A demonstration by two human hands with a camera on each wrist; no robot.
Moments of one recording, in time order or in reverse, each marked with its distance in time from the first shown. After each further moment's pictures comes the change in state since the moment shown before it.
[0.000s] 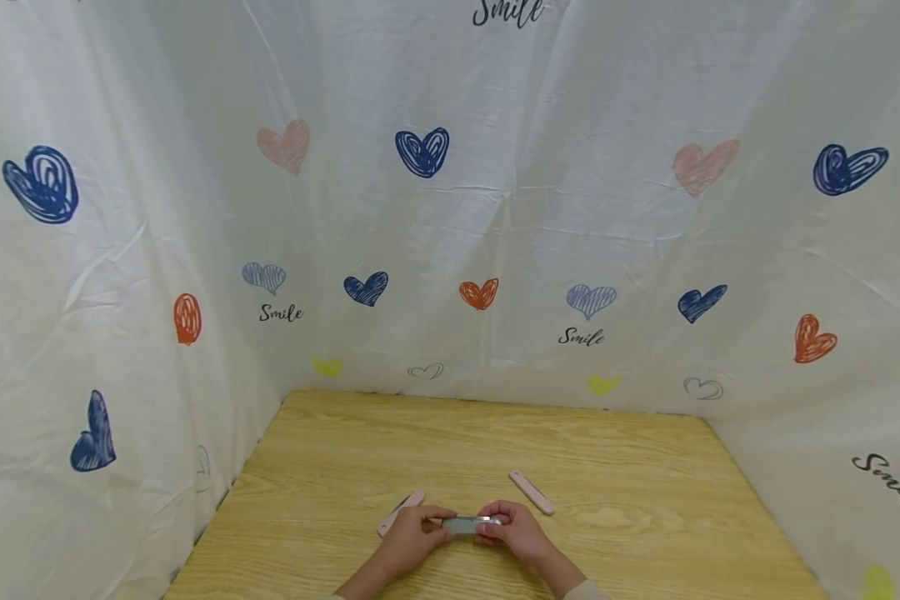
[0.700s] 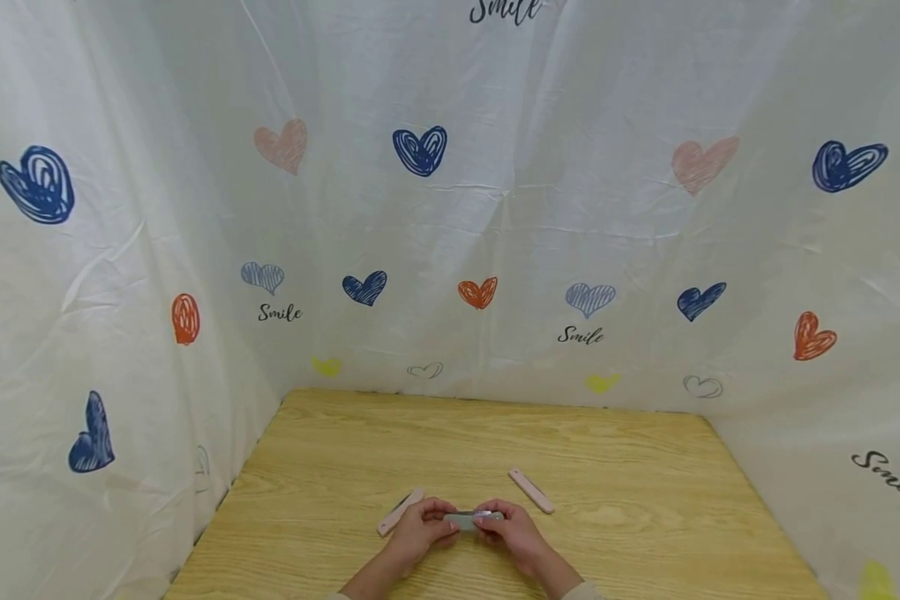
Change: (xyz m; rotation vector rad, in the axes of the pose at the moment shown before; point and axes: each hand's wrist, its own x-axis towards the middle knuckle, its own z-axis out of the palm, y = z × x) left_hand 0.006 0.006 0.014 -0.632 0.027 -0.189; right_hand 0.001 0.000 0.010 0.038 0.088 0.045
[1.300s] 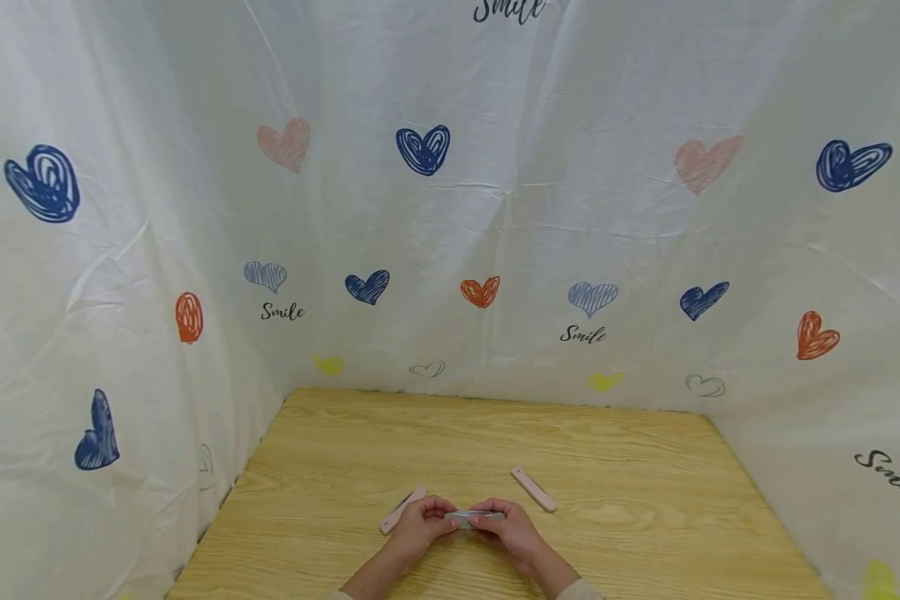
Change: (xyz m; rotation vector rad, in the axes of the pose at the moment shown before) left_hand -0.001 0.002 -0.002 0.029 -0.006 0.038; right_hand -0.001 -0.005 0.010 0.019 0.000 0.008
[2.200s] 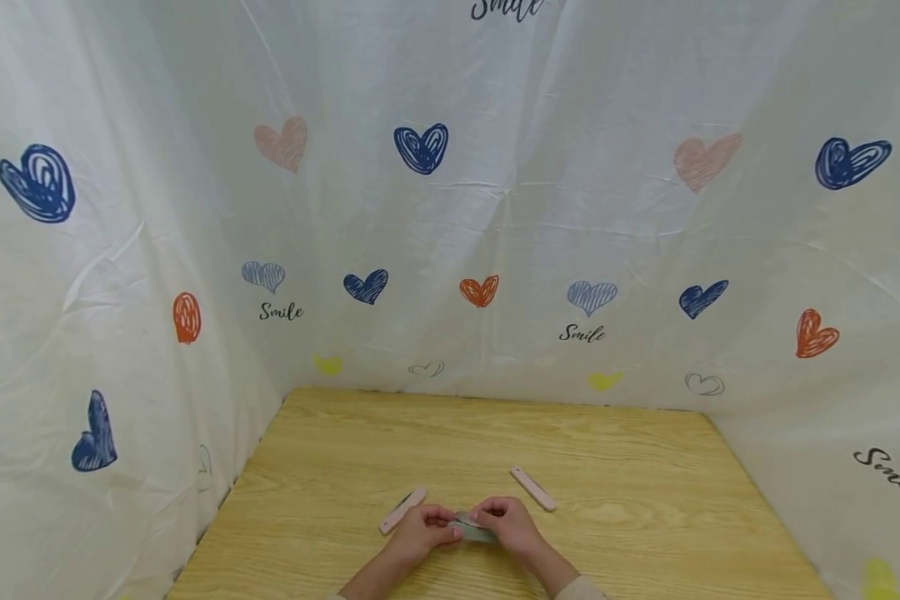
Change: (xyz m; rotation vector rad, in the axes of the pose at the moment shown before) left_hand -0.002 -0.001 -0.001 0.153 -0.017 -0.051; right_hand 0.003 -0.007 -0.001 -0.341 0.055 -0.108
